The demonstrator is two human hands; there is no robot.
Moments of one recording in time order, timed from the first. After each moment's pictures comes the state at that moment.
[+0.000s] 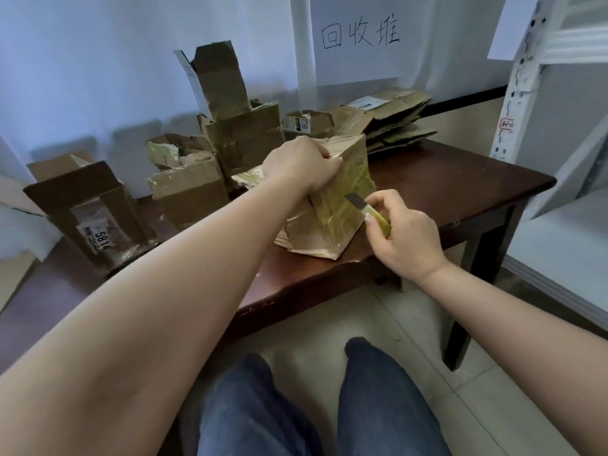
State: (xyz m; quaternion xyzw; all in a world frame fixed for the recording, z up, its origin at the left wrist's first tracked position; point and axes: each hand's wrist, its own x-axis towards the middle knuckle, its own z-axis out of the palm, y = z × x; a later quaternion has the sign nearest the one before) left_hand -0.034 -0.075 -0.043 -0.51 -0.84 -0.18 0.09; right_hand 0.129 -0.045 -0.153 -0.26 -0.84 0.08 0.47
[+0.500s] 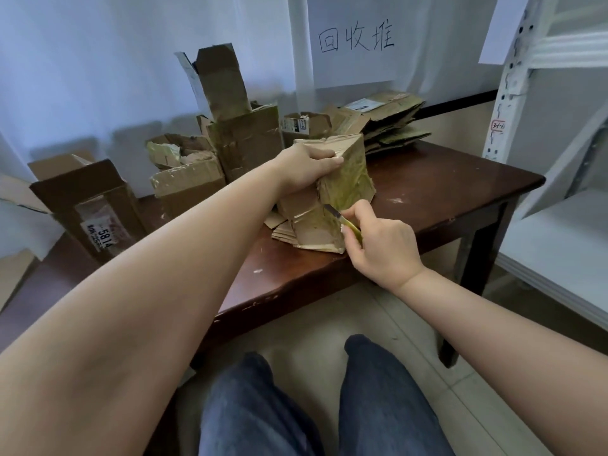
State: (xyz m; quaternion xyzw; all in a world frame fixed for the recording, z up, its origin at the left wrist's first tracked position) left_hand -0.051 -0.087 -0.039 -0.59 -0.76 -0.25 -0.12; right_hand 0.114 -0.077 -0.154 -0.25 -0.86 0.00 0.45
